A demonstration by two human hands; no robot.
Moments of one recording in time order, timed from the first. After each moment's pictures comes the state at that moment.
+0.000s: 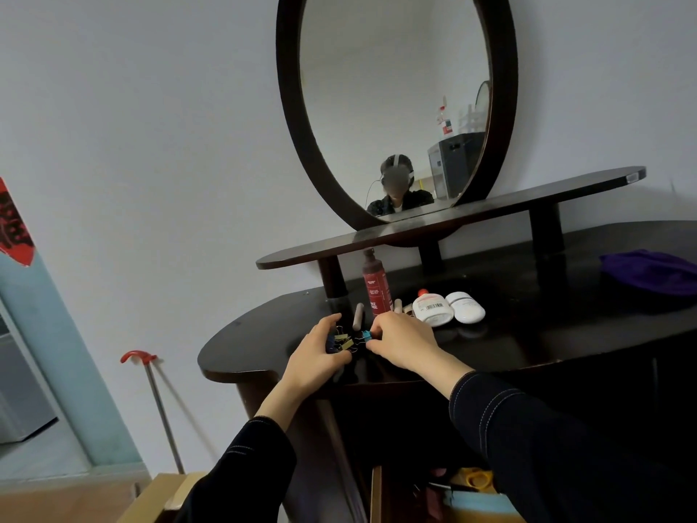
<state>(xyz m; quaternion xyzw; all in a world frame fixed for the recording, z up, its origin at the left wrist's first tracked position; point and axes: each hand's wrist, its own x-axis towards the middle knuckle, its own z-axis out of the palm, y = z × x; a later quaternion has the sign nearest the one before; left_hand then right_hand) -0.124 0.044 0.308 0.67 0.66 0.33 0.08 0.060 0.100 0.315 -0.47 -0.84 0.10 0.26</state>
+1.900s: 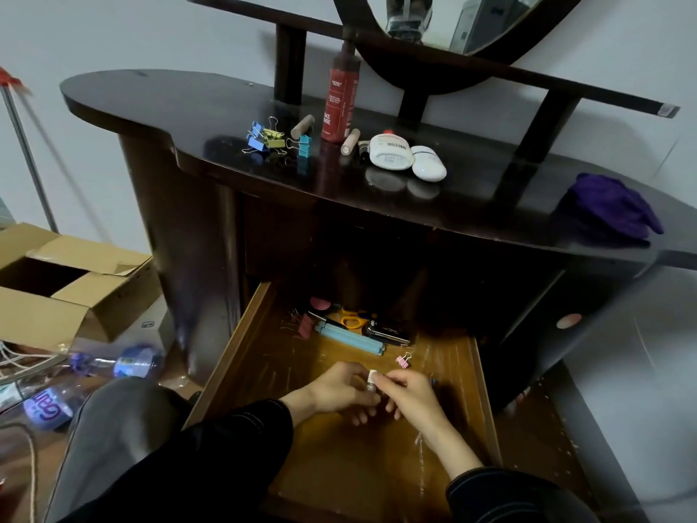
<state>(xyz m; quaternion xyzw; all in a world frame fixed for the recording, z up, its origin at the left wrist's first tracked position) 0.082 -0.009 0.037 0.49 0.55 0.28 0.62 0.256 0.026 0.033 -0.53 -0.65 0.50 0.23</state>
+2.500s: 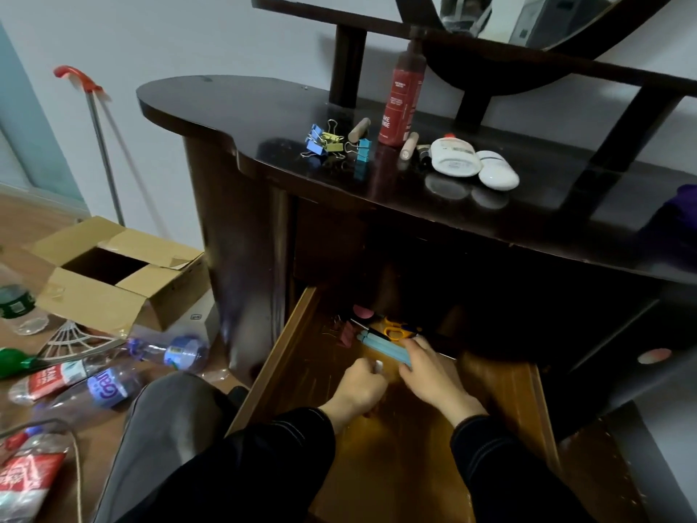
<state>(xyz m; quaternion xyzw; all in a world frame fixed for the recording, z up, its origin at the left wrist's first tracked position) 0.062 0.006 0.014 0.40 0.69 0.37 0.47 0.195 0.103 0.017 -0.49 -0.87 0.07 0.00</state>
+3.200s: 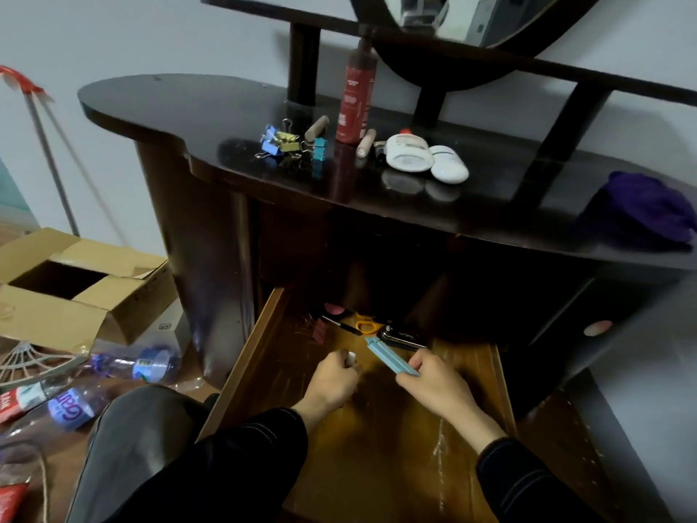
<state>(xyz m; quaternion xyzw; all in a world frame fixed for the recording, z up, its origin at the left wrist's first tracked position) 0.064 0.008 0.011 0.43 0.69 0.39 0.43 0.251 0.065 0.050 -0.59 -0.78 0.21 0.05</state>
